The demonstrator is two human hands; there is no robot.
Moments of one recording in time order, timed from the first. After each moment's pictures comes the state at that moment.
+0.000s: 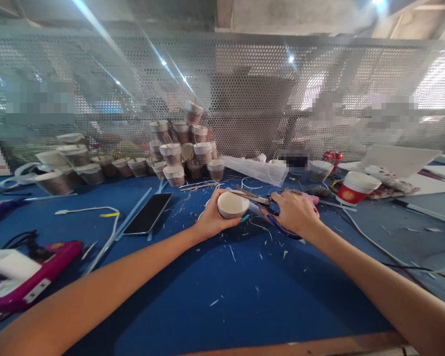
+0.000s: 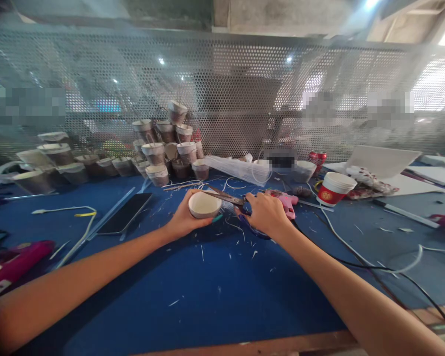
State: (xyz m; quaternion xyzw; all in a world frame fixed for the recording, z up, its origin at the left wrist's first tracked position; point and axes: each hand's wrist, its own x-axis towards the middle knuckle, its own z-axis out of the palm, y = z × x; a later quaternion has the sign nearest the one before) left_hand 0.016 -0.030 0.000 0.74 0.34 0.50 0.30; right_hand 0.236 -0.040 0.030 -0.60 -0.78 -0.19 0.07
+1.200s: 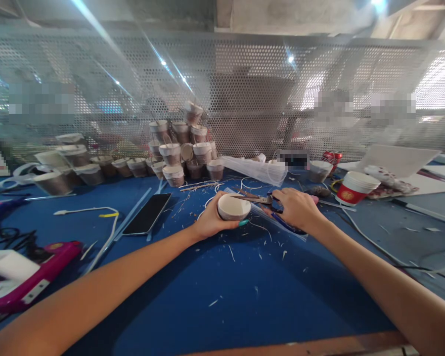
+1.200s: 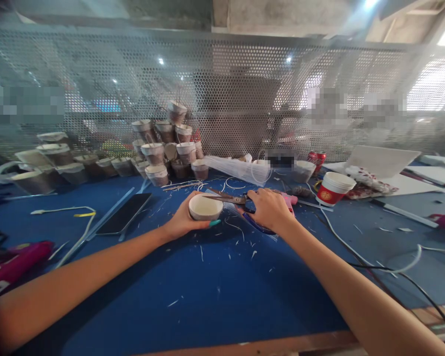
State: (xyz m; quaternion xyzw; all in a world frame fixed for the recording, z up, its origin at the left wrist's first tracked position) left_hand 0.013 -0.032 0.004 0.72 0.31 0.46 0.43; right_hand 0.250 -0.029 0.031 -0.55 -0.80 -0.19 0.10
